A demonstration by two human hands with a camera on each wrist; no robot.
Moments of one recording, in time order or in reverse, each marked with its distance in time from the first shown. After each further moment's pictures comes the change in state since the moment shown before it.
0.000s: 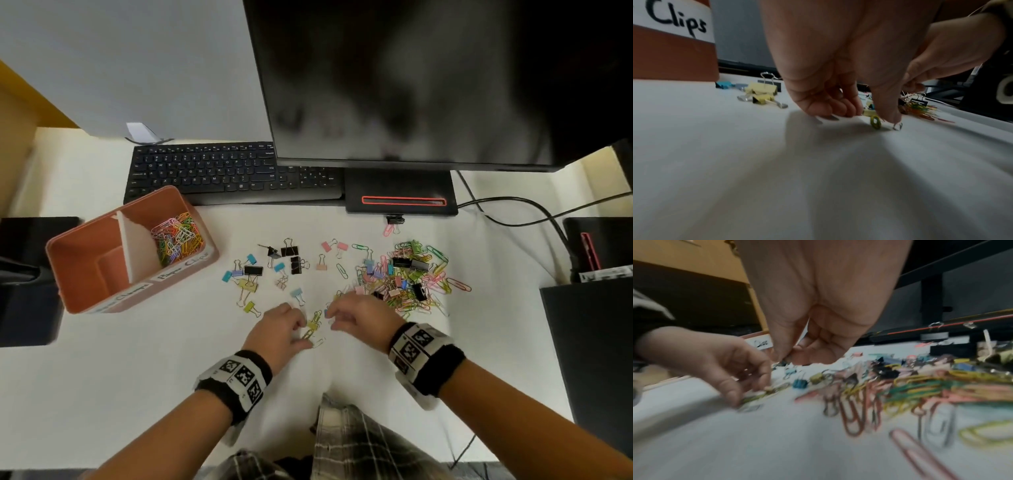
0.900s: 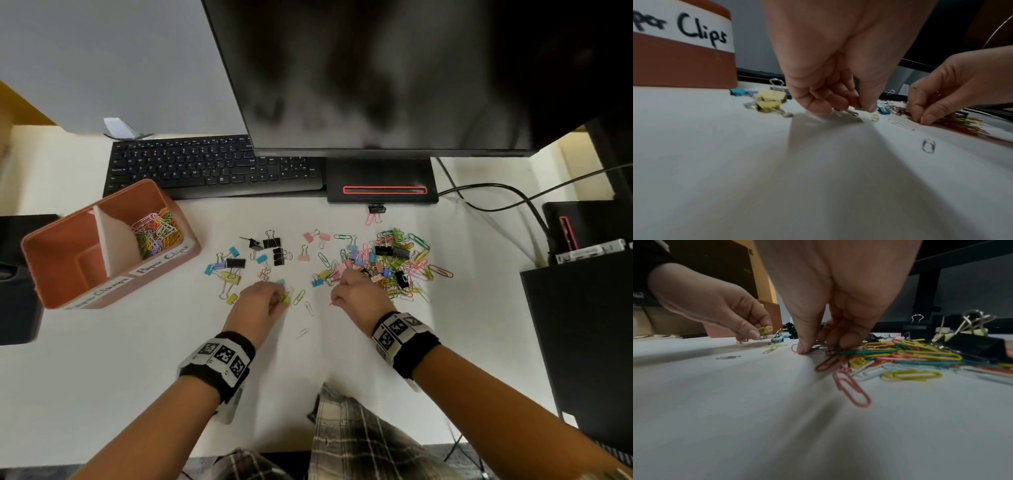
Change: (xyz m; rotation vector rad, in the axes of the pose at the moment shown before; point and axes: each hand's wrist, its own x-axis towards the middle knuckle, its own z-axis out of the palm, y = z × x) left_hand 0.009 0.008 -0.009 -0.069 0.241 -0.022; right_hand 0.000 0.031 0.009 -0.242 0.209 0.080
